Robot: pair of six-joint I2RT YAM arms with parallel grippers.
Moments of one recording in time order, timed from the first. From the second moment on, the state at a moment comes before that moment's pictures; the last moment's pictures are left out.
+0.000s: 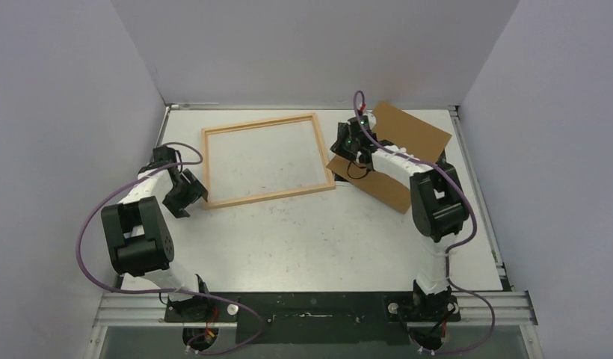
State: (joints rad) left arm 0.24 1.64 1.03 -0.66 -0.02 -0.54; right arm 0.37 1.91 1.35 -0.09 0.01 0.71
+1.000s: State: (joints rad) left arm 0.24 1.57 1.00 -0.68 0.03 -0.53; right arm 0.37 2.12 1.56 -0.43 0.09 0.69
